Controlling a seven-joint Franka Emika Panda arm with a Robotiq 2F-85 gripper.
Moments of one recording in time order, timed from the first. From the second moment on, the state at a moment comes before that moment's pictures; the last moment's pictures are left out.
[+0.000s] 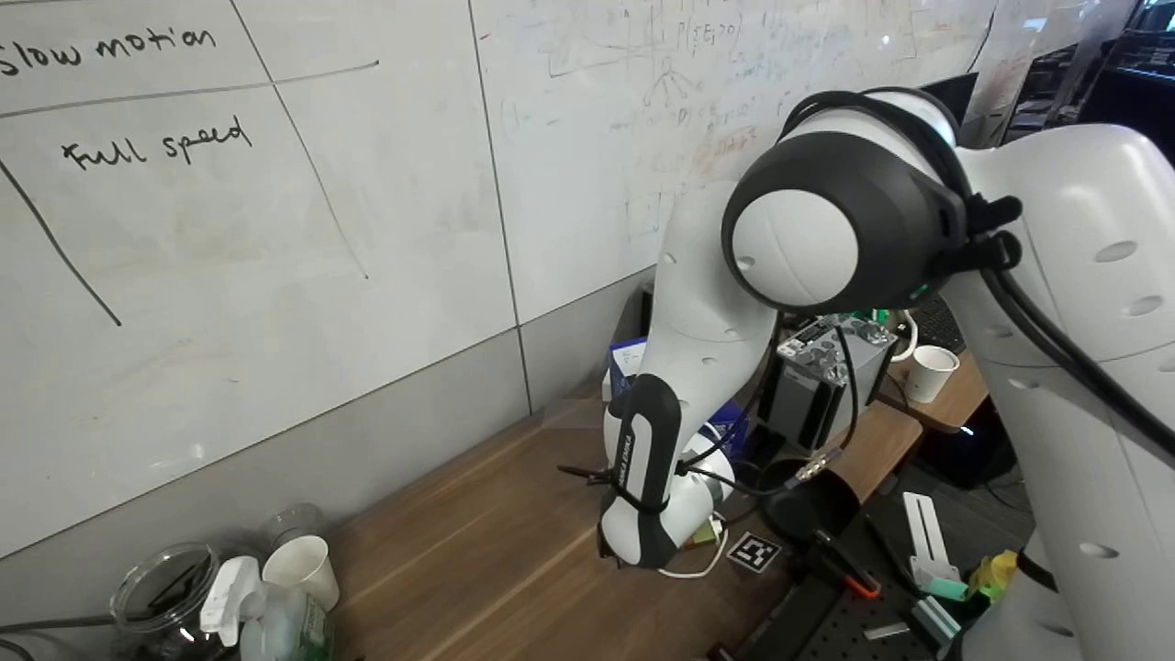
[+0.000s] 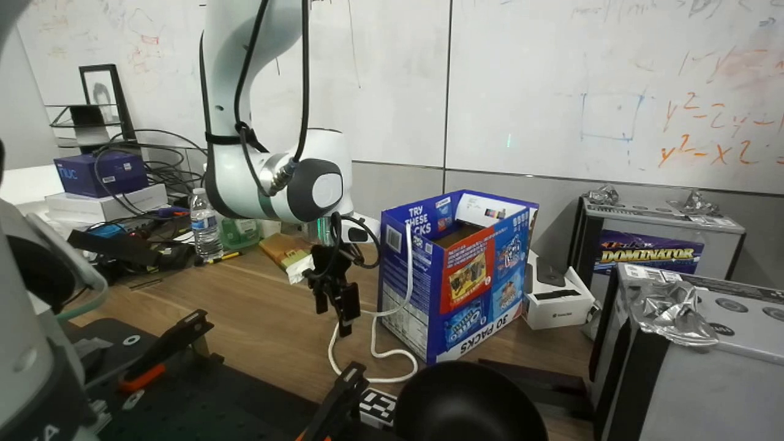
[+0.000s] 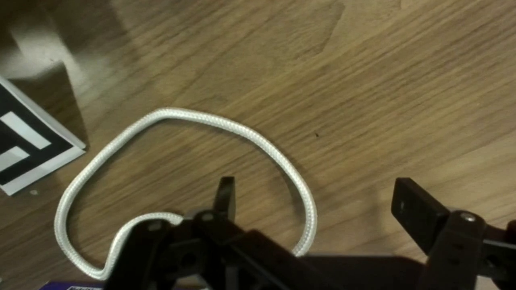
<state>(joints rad) 0.26 0.65 -0.06 -2.46 0.13 3.04 0.54</state>
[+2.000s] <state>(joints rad) 0.29 0.70 -0.06 -2.45 0.23 3.15 0.53</state>
